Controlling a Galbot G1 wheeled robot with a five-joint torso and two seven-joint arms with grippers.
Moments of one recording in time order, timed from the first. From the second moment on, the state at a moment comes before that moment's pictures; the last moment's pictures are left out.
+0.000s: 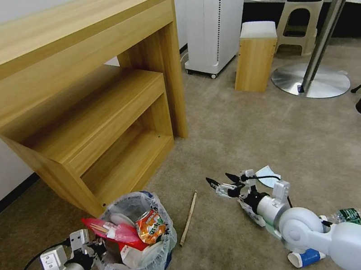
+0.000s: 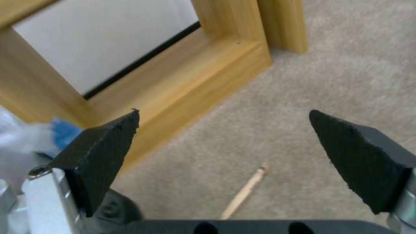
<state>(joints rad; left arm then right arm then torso) 1.69 -0.98 -0.67 -2.13 -0.95 0.52 -0.30 -0.84 0.65 -0.43 1.79 1.18 0.21 0.14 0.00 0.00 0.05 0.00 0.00</state>
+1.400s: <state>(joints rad) 1.69 -1.04 -0.69 -2.16 -0.93 0.51 -0.30 -0.58 0.92 -0.63 1.09 -0.12 0.32 0.09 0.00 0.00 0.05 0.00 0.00</state>
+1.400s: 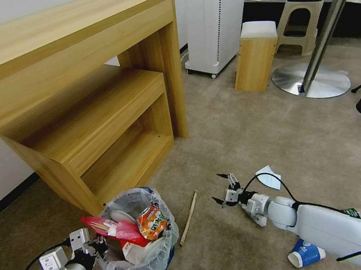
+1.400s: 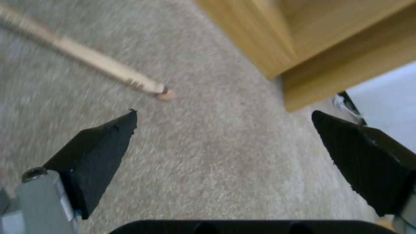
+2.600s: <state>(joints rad) 1.68 -1.05 -0.70 -2.17 -0.95 0.51 -0.31 -0.55 1.20 -0.65 0.81 -0.28 0.40 0.07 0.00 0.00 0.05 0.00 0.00</state>
